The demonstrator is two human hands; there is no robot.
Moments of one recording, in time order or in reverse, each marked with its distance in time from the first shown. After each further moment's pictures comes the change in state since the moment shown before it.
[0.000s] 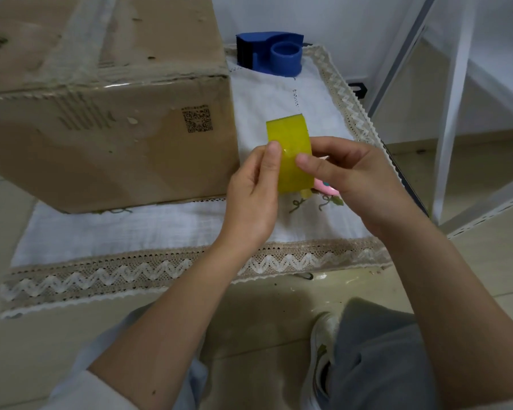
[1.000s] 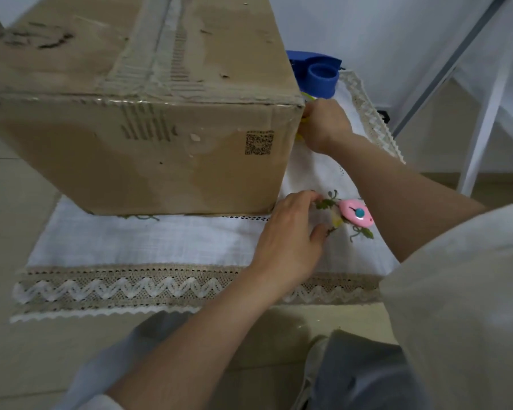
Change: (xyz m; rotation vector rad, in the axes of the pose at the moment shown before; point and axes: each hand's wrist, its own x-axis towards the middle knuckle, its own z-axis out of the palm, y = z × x) left_hand 0.001 -0.018 -0.012 0.584 -0.250 0.024; right_hand 0.193 0.016 0.051 -1.091 -0.011 -0.094
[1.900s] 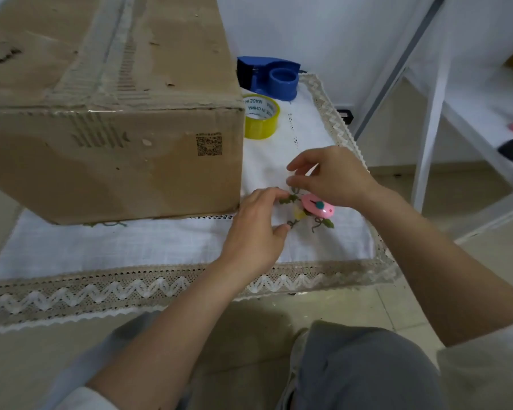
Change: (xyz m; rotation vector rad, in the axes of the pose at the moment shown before) left_hand 0.003 -0.002 0.007 0.044 -0.010 0.029; right_hand -0.122 0.039 -0.045 0.117 -0.141 0.008
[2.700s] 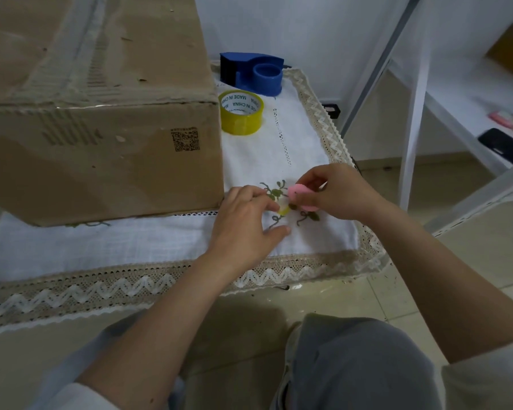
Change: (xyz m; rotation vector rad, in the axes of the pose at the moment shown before) left_hand 0.003 -0.004 0.008 0.228 -0.001 0.077; right_hand -0.031 0.031 0.004 0.151 -0.045 0.137
